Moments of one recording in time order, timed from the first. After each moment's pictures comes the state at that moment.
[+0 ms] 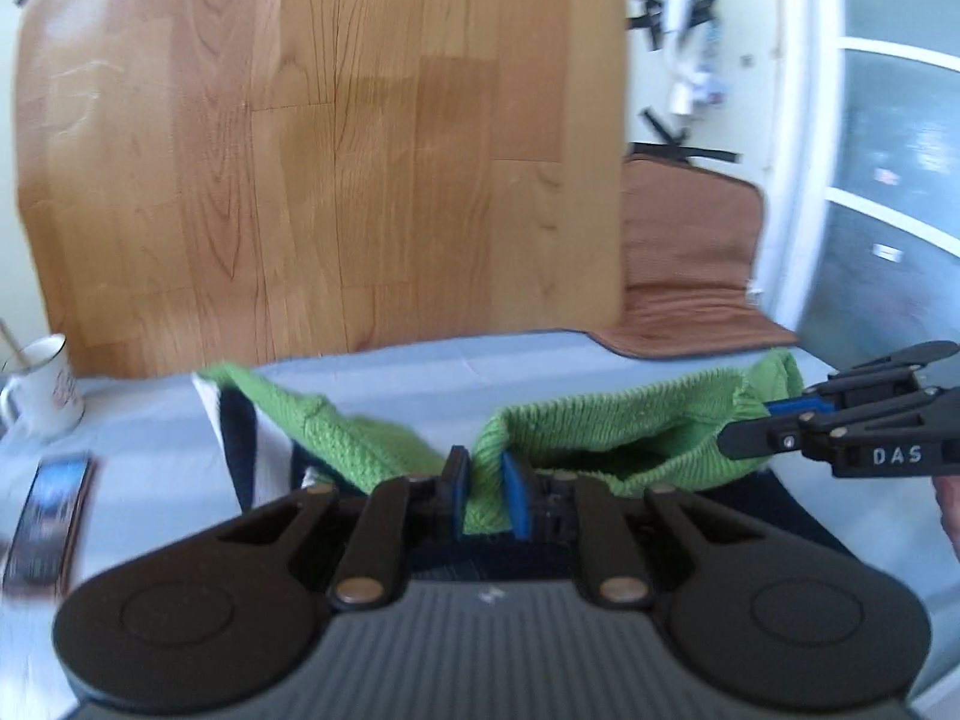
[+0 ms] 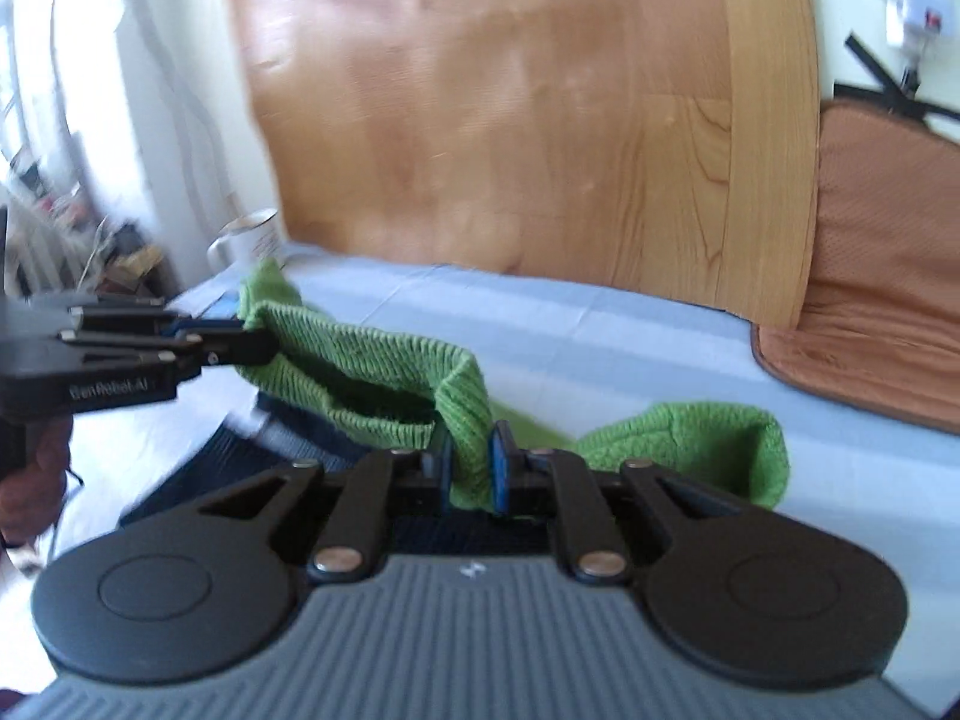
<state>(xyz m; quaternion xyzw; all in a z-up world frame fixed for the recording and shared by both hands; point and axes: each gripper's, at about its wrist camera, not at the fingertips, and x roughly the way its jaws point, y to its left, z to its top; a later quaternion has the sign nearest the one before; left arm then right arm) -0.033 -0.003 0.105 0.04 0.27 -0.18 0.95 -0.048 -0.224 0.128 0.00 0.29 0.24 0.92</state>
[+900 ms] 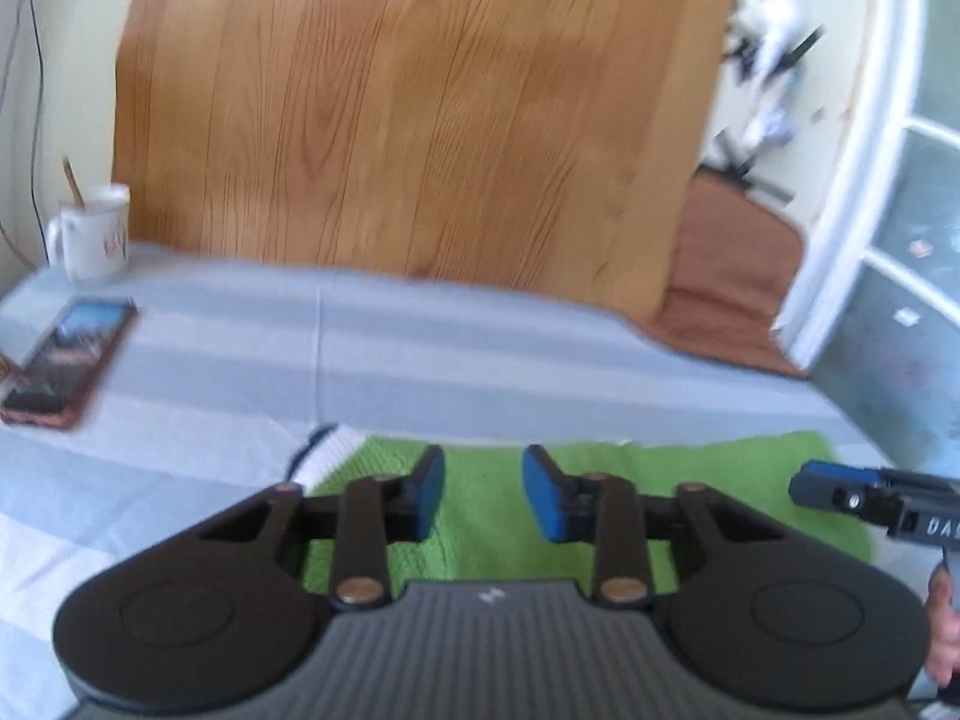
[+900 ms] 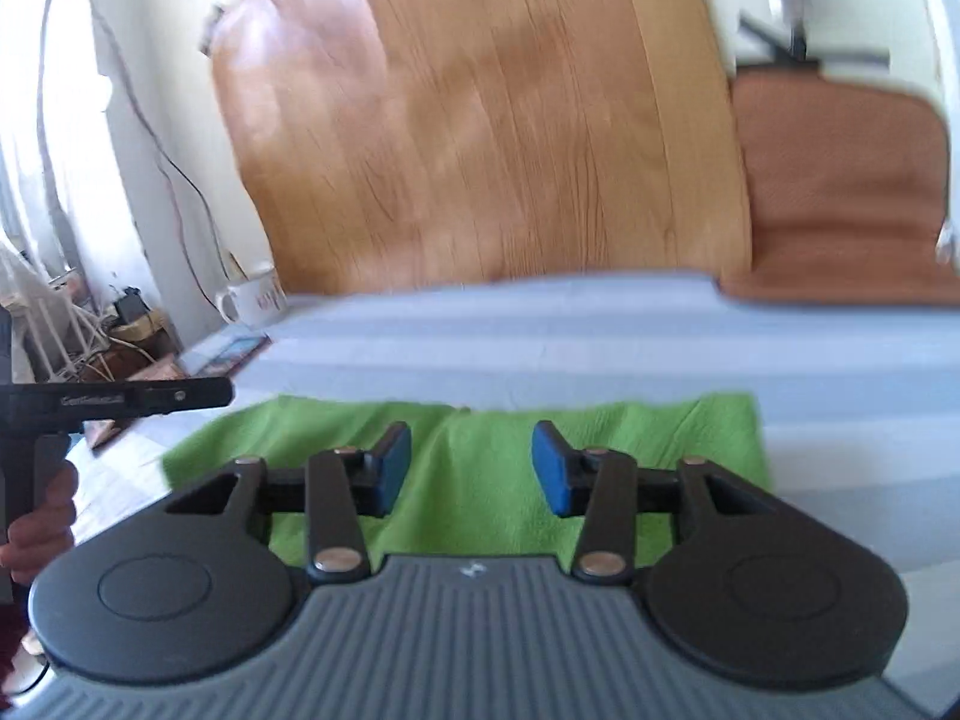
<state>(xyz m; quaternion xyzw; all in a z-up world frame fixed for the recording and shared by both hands) -0.032 0.047 0.068 -0.07 0.31 -0.13 0.94 -0.067 -0.226 0.080 0.10 0.28 0.17 0.94</state>
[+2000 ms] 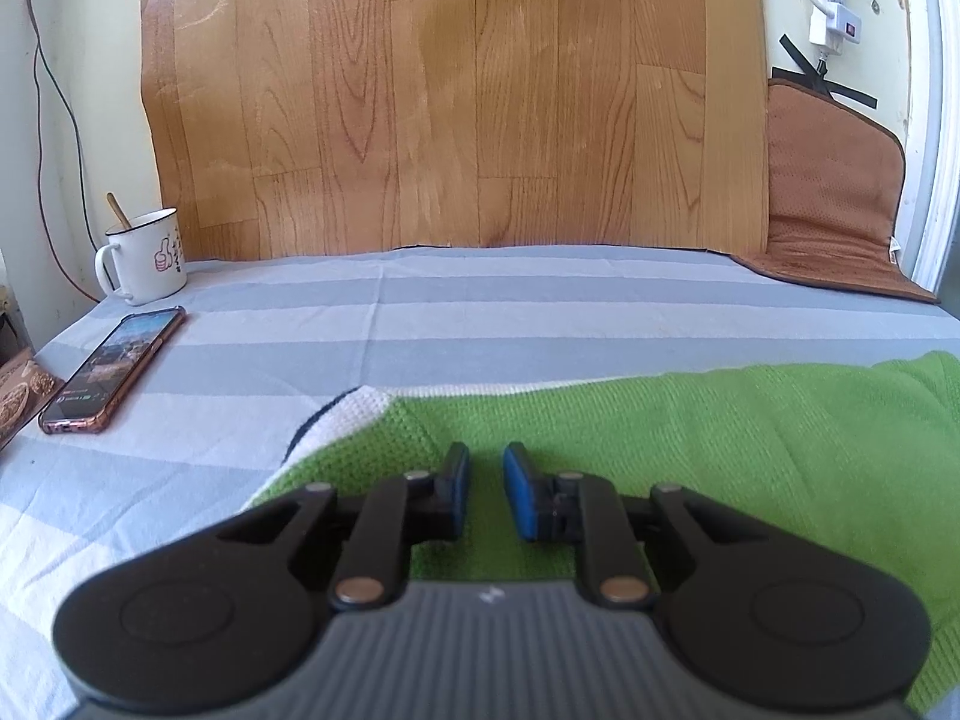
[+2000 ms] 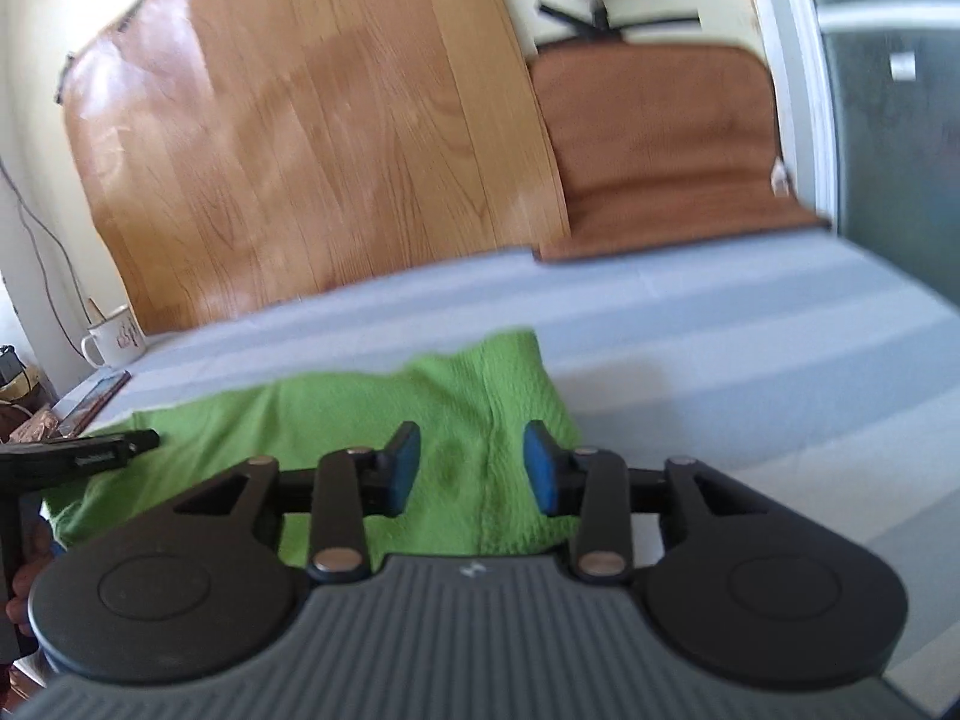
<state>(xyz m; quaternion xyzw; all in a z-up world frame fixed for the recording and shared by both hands) -0.035 0.002 0.020 0.03 0.30 -0.02 0.95 -0.122 -0.282 0.067 0.14 0.23 0.05 0.96</state>
